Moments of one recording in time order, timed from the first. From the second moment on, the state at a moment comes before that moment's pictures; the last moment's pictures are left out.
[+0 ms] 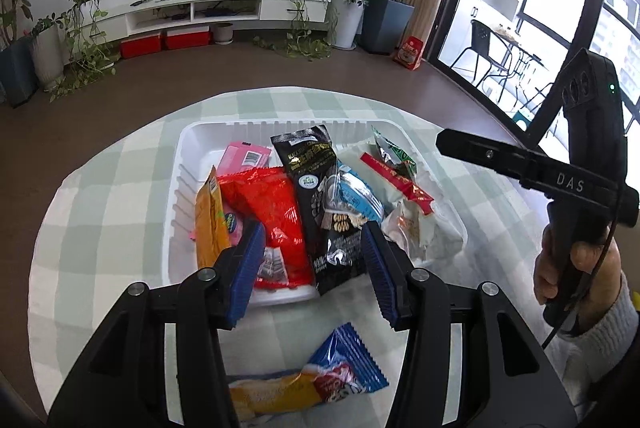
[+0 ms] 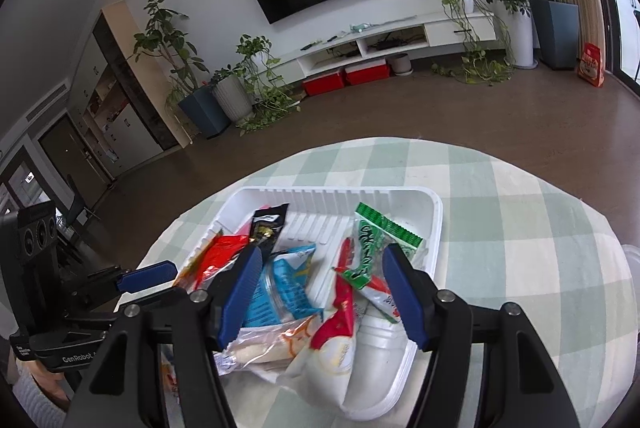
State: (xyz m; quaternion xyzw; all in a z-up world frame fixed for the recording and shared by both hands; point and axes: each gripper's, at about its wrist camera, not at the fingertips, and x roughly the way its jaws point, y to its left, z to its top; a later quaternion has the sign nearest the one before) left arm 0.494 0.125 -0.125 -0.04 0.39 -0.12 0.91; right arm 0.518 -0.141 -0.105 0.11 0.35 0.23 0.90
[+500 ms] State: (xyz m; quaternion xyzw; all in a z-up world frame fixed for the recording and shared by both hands) left arm 0.400 0.163 -0.156 -0.03 0.42 -0.10 0.90; right arm 0.393 -0.108 -0.100 0.05 0.34 0.30 0.89
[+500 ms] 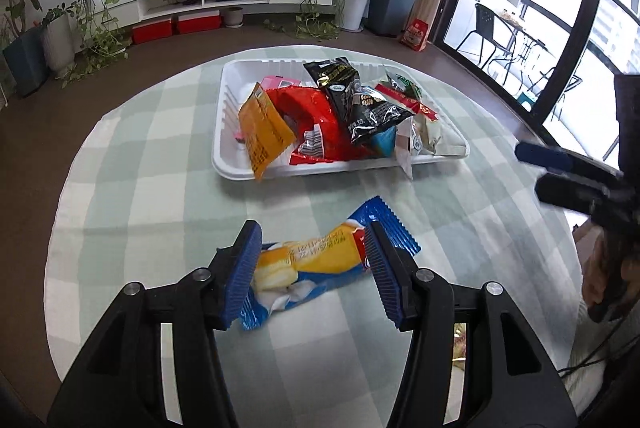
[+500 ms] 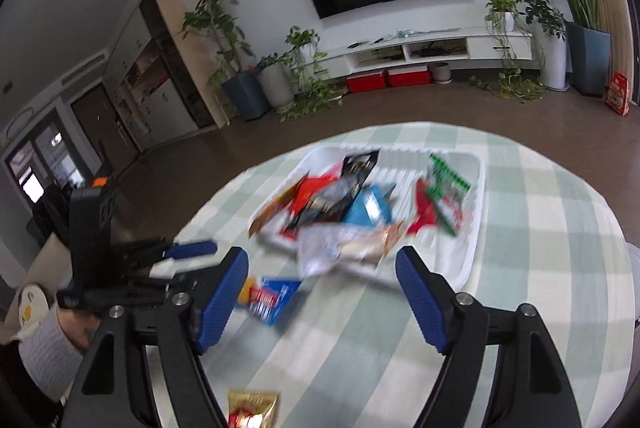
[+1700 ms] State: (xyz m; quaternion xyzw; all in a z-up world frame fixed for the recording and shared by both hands) left arm 0.393 0.146 -0.176 0.11 0.45 -0.14 0.87; right arm 0.287 -0.043 -0.188 -0.08 0.43 0.32 0.84
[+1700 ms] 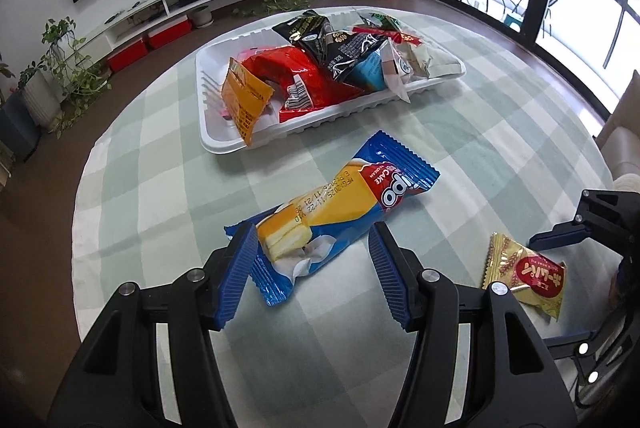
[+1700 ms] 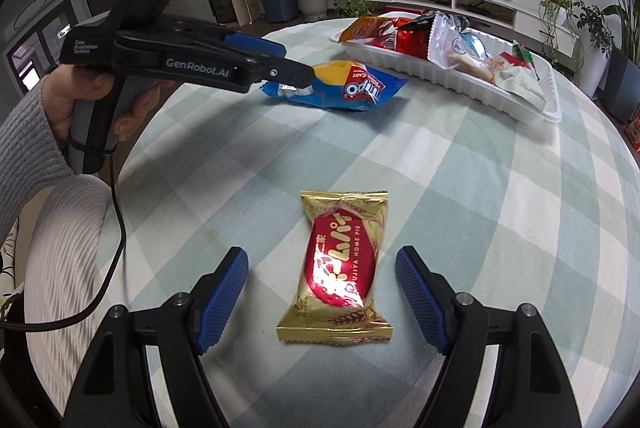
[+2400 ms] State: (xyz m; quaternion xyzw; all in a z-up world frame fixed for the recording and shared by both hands) left arm 0.415 0.144 -0.204 0.12 0.51 -0.20 0.83; right arm 0.286 -0.044 -0.188 -0.07 0.43 0.32 0.84
